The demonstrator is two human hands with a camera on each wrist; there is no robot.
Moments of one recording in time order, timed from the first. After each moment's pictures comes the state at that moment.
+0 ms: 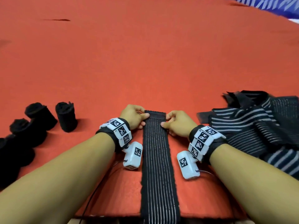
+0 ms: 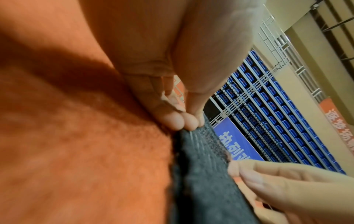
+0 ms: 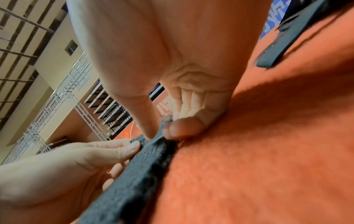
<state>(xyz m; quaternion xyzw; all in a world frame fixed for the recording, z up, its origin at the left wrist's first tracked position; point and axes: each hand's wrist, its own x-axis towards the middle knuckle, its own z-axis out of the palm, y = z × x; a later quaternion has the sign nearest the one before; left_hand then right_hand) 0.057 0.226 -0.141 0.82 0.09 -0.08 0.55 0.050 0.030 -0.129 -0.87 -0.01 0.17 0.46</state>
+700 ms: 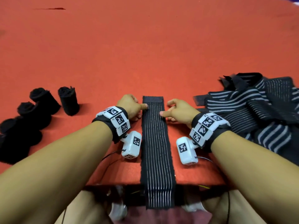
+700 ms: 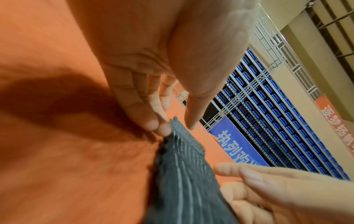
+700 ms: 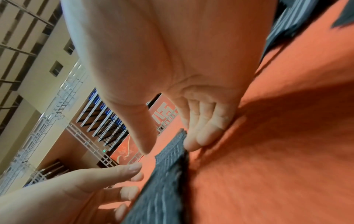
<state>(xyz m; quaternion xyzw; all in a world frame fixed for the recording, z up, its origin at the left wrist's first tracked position) 0.017 0.220 -0.124 0.85 0.15 -0.10 0.50 0.011 0.021 -0.117 -0.84 0.03 0.22 0.49</state>
